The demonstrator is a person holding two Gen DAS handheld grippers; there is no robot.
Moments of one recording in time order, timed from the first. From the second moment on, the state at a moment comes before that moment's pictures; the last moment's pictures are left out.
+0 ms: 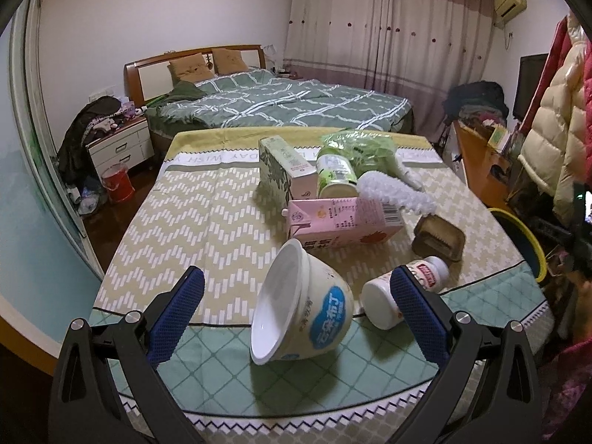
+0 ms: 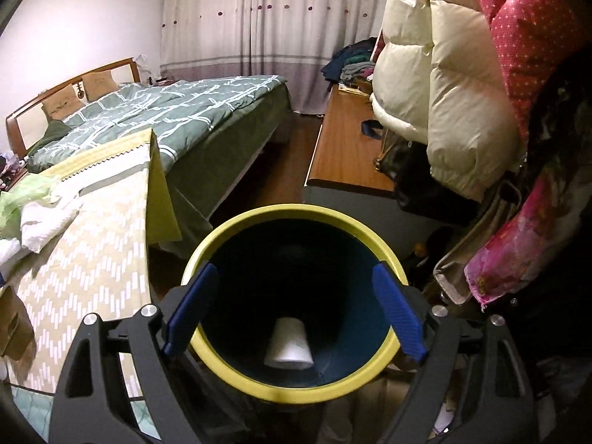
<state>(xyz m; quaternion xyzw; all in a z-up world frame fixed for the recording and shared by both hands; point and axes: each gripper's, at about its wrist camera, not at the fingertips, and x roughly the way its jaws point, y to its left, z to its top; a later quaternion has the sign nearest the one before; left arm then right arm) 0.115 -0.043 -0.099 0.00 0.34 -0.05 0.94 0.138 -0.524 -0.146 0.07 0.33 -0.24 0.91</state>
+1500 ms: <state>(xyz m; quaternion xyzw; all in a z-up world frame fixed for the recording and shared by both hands) 0.089 -0.051 -0.153 0.04 0.40 -0.13 0.90 0.123 -0.512 -0.135 0.08 0.31 -0.22 0.92</state>
